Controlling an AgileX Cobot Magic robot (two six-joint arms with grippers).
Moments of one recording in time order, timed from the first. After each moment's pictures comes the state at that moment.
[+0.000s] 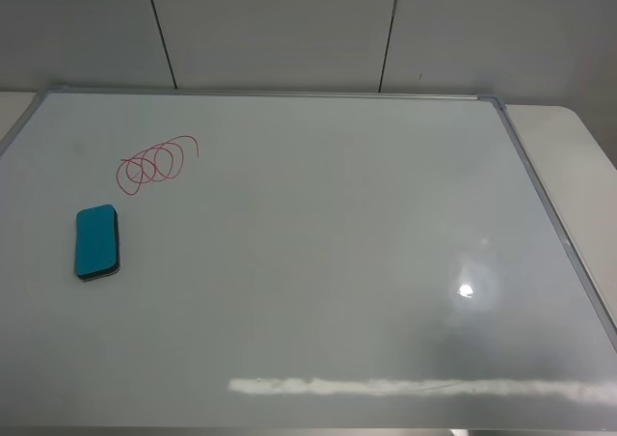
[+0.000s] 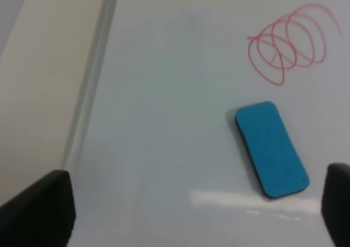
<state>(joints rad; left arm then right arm) -0.02 0.46 -0.64 0.17 0.88 -0.16 -0.16 0.00 -0.50 -0.12 1.06 0.04</state>
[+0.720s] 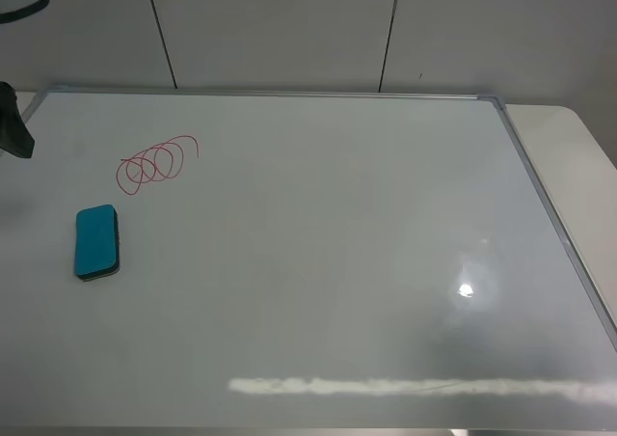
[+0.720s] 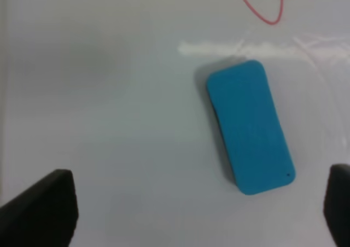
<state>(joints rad) -0.02 1.24 -0.92 0.07 0.87 -0.15 -0.16 0.00 -0.50 -0.12 1.06 0.04</state>
